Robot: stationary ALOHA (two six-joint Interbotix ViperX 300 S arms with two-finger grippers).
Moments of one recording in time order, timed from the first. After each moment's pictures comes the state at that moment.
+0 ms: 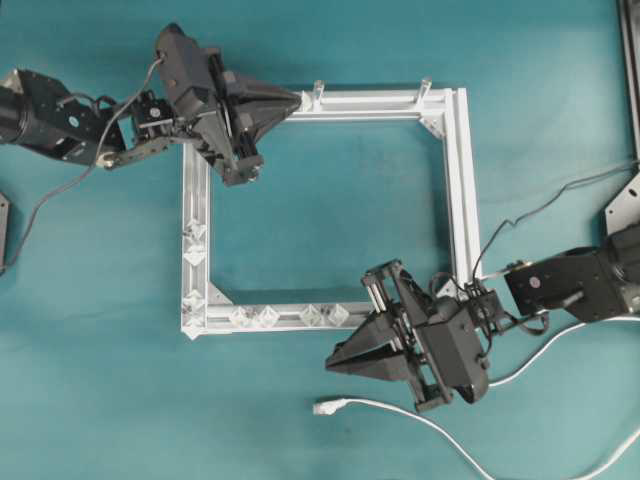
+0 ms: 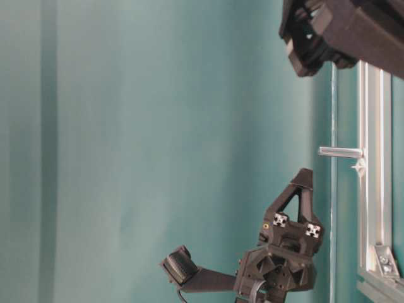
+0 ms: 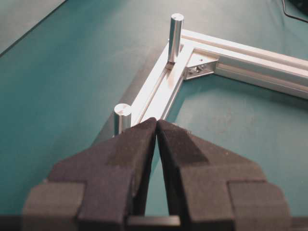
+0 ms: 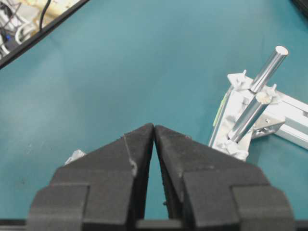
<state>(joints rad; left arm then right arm) 0.28 0.16 0.83 -0.11 -0.78 0.00 0.28 0.16 0.83 -0.11 -0.78 0.00</state>
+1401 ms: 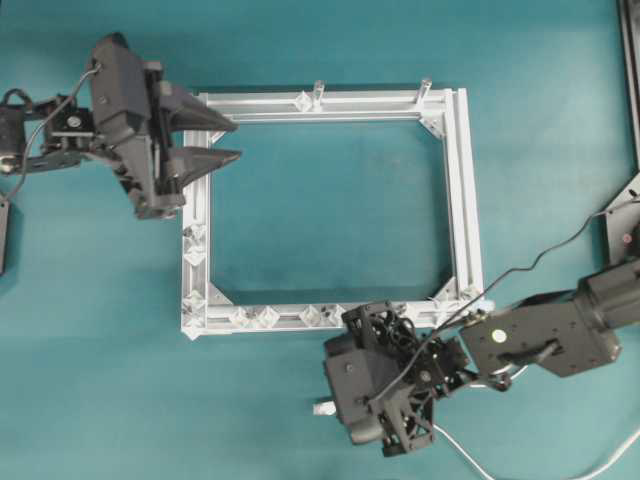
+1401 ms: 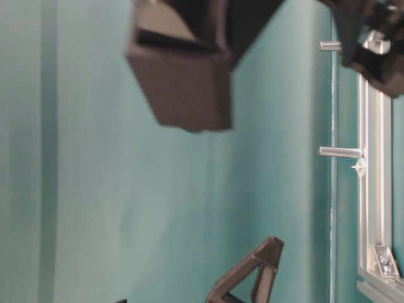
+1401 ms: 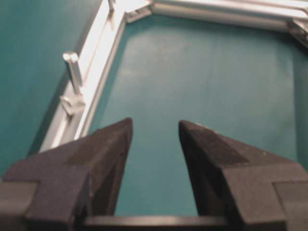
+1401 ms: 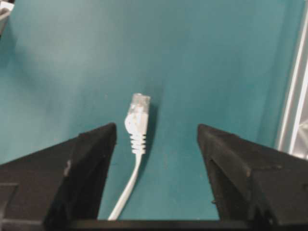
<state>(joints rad) 0.19 -0.31 0.97 -0.06 -0.24 0.06 0.38 0.20 0.52 -0.11 0.08 0.41</state>
